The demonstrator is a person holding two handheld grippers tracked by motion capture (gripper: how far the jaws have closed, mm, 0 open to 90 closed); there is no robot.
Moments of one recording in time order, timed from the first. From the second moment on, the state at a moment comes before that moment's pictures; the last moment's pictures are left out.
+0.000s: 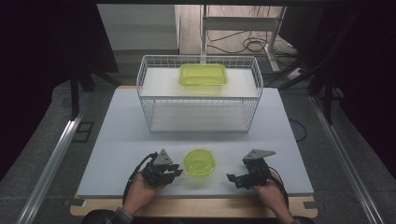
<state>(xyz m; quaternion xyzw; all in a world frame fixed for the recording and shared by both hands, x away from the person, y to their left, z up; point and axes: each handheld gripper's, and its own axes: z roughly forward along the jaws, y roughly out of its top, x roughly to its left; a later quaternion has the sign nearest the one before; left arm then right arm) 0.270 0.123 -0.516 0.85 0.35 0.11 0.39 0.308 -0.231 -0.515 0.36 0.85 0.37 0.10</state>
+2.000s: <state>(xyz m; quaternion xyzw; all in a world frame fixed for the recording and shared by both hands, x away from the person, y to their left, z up) 0.235 0.163 -0.530 0.83 0.37 0.16 0.39 0.341 -0.201 -0.483 0.40 0.80 0.44 -0.06</state>
